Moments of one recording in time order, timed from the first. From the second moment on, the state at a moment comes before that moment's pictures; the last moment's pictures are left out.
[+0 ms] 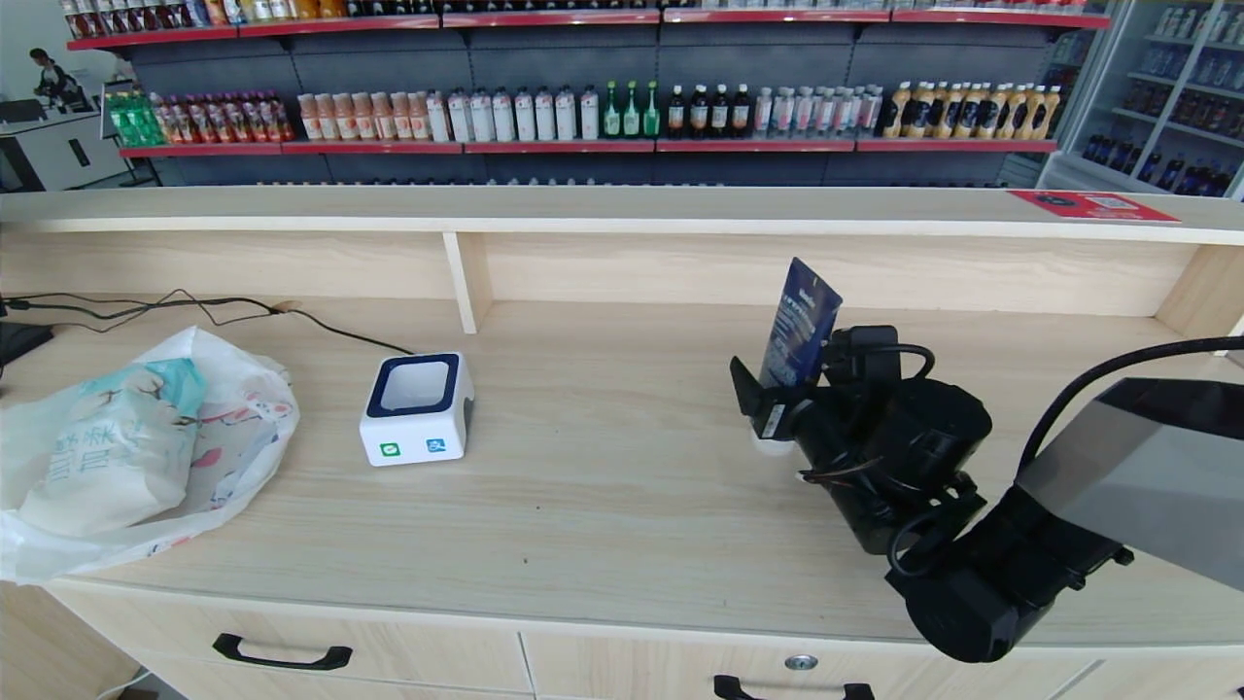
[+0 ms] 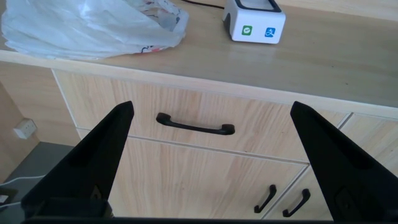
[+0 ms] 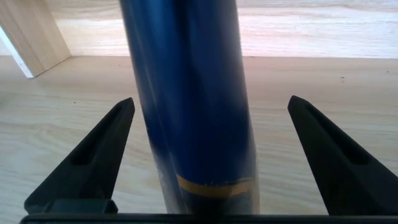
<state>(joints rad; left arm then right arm) 0.00 0.00 0.00 0.00 0.01 -0.04 0.51 2.15 -0.76 -1.57 -0.35 0.00</state>
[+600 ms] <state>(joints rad) 0.00 0.00 0.00 0.00 0.01 -0.04 0.51 2.13 -0.75 -1.57 -0.35 0.05</state>
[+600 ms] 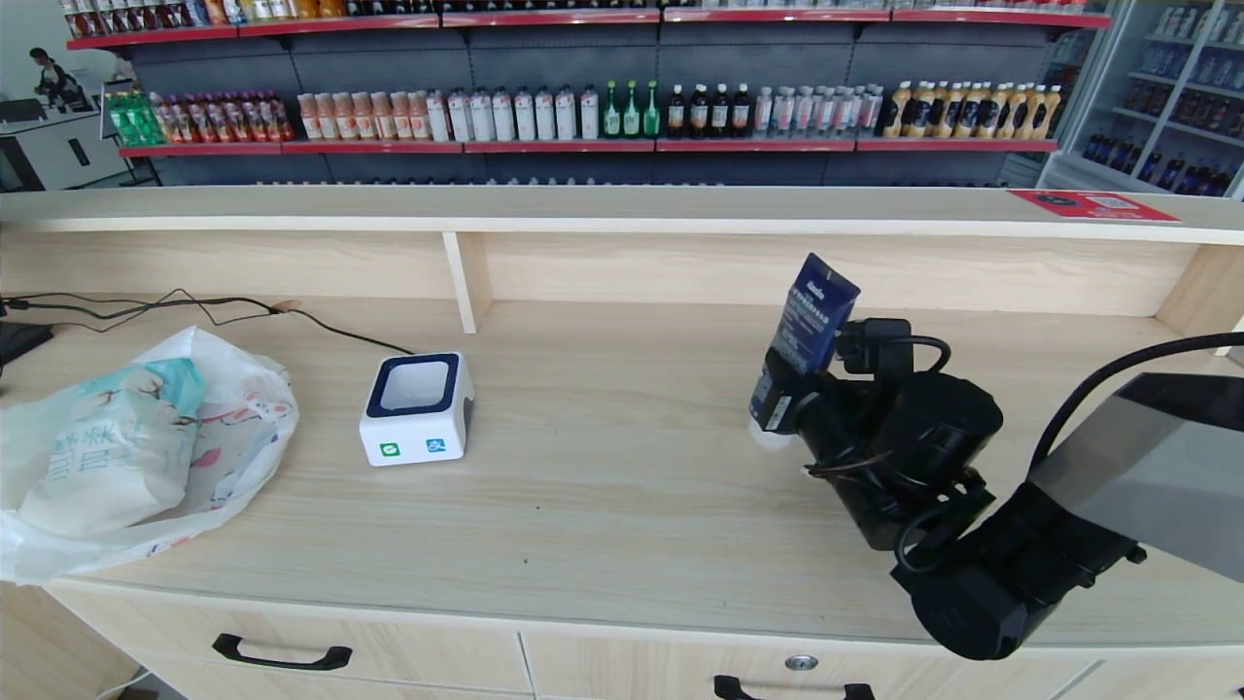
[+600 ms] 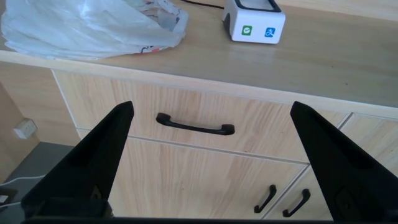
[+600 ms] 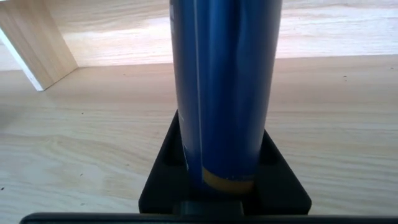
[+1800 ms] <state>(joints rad) 0.00 0.00 0.00 0.00 0.01 -0.04 0.59 1.58 -0.38 -1.57 -0.34 0.00</state>
